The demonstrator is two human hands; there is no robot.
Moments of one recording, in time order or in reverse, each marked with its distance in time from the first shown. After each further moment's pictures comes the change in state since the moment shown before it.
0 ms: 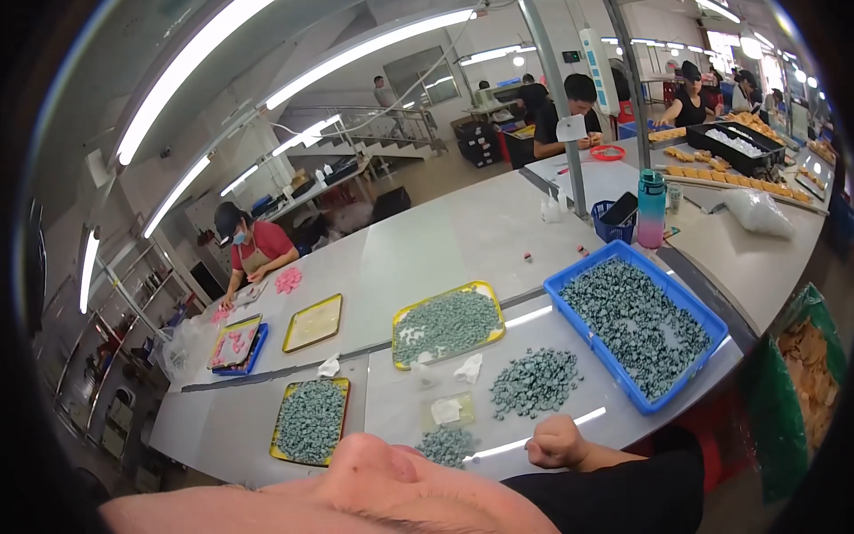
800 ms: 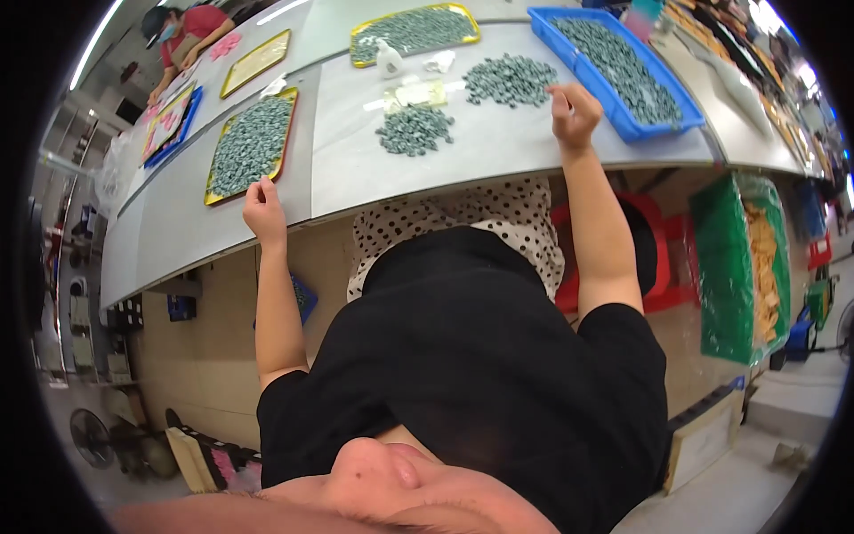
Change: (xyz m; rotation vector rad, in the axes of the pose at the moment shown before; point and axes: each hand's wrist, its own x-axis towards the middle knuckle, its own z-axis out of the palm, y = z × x) left_hand -0.183 -0.277 -0.098 -0.367 -0.279 -0.034; right_hand -0.255 -0.146 0.219 -0.270 0.453 0.136
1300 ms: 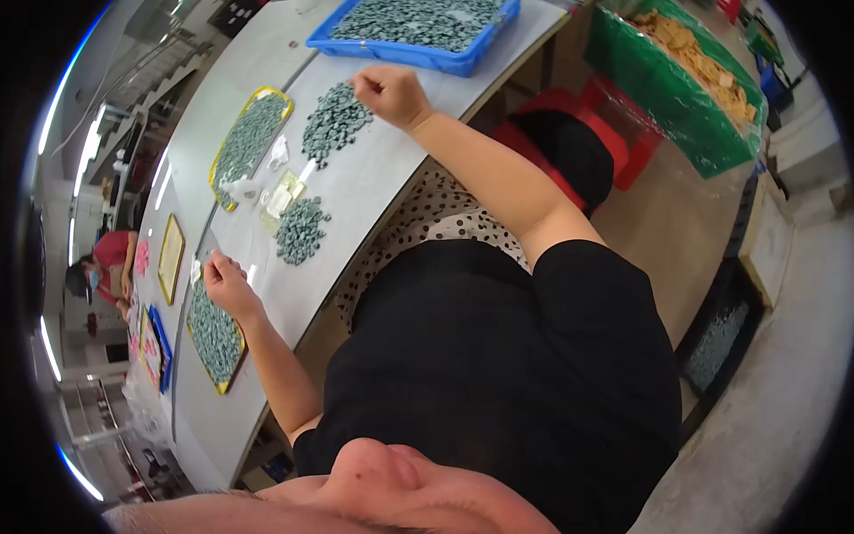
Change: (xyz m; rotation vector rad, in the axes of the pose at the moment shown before) left_hand 0.020 0.262 0.270 -0.518 -0.376 -0.134; right_hand 0.061 0.190 -0.127 -0.146 0.135 0.192
